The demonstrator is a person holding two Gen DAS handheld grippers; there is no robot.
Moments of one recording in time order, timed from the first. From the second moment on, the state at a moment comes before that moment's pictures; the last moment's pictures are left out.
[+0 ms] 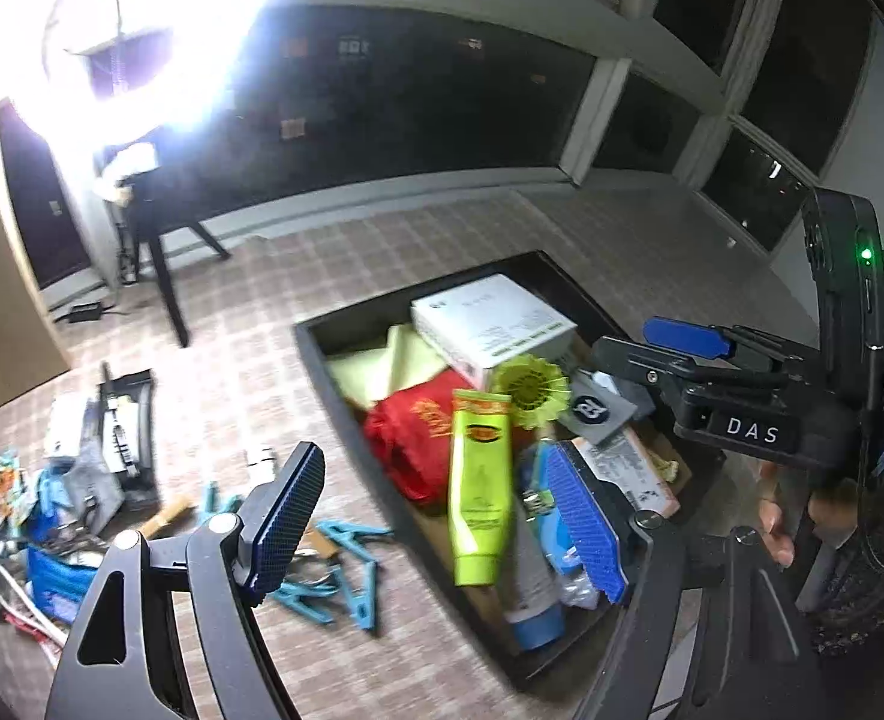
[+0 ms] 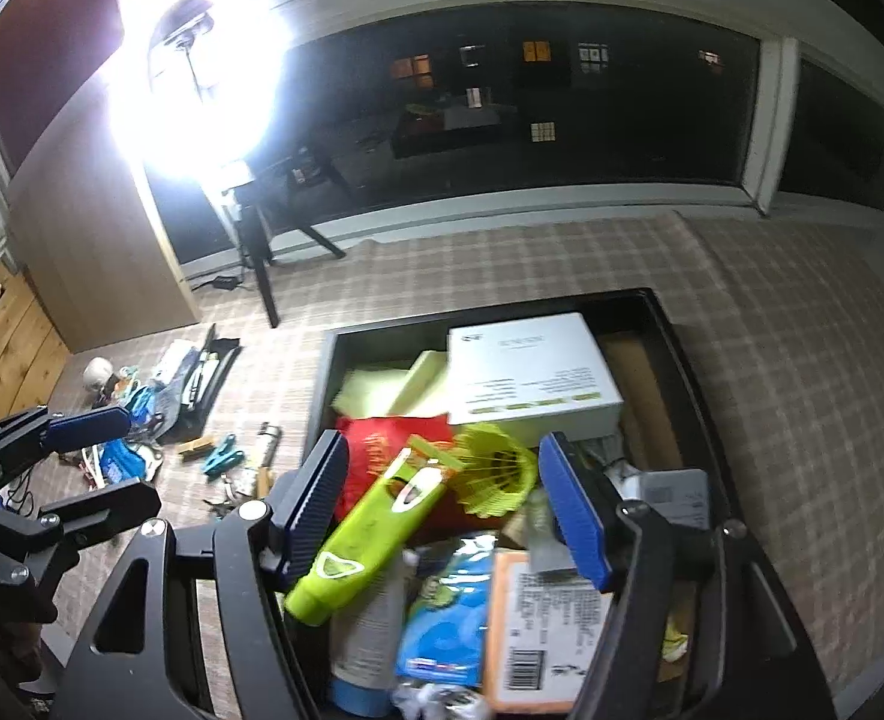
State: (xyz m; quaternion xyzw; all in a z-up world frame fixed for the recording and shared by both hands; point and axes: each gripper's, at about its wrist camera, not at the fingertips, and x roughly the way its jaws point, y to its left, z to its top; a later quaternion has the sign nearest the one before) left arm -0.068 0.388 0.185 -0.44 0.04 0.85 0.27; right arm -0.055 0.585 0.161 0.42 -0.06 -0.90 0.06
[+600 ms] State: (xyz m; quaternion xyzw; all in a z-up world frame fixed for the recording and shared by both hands) left arm -0.050 0.225 0.181 -0.45 -0.01 0.89 0.12; right arm -0.039 0.458 0.168 0.41 -0.02 -0.90 0.12
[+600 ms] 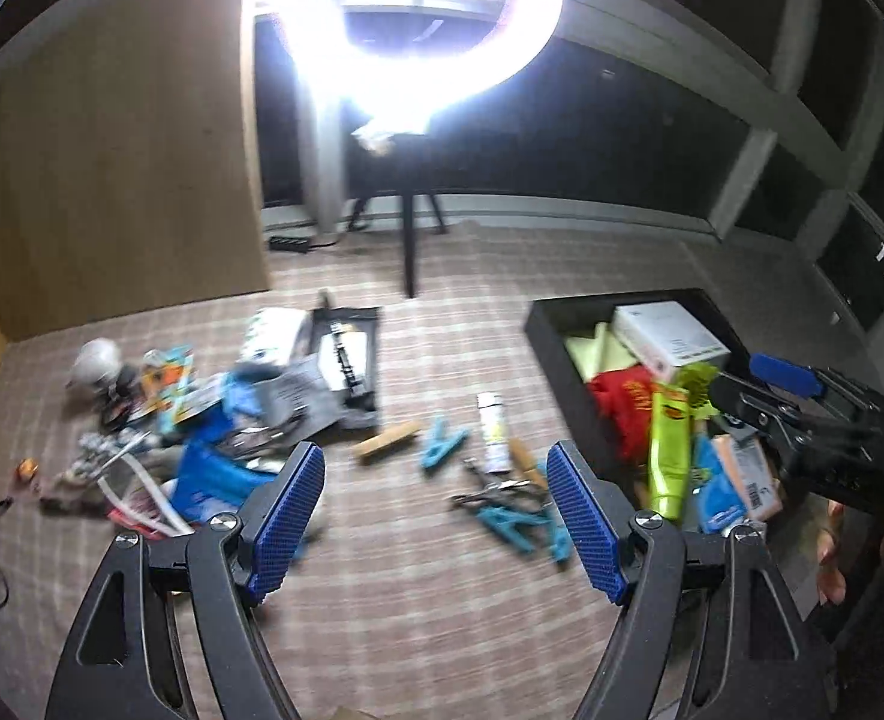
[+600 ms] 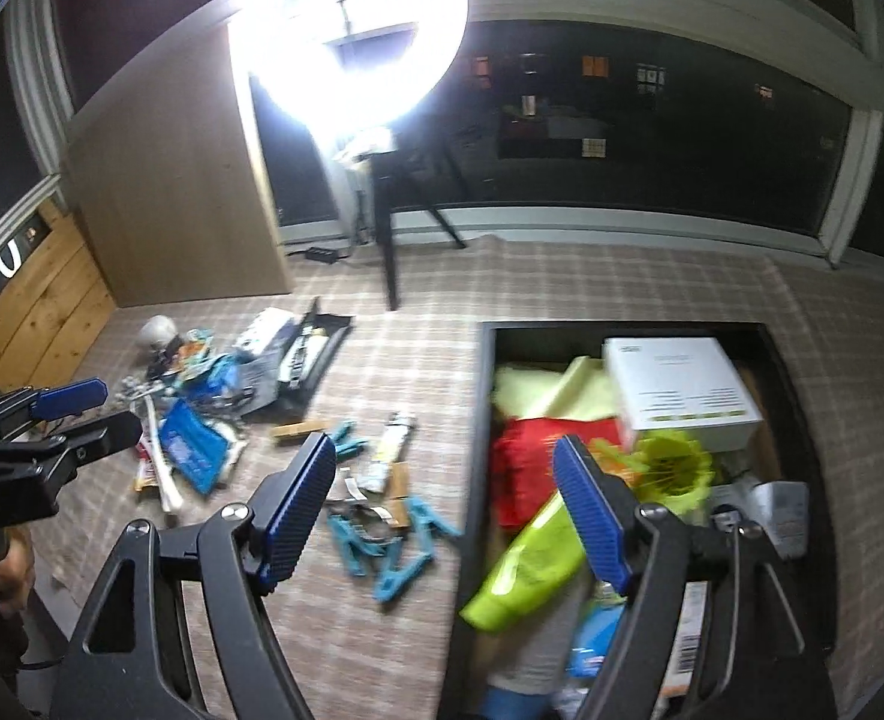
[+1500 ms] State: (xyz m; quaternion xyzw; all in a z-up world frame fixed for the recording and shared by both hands) left arm -0.027 0.076 0.157 -0.45 -0.03 0.89 0.05; right arm -0.008 0.290 0.133 0.42 0.01 -0.89 0.18
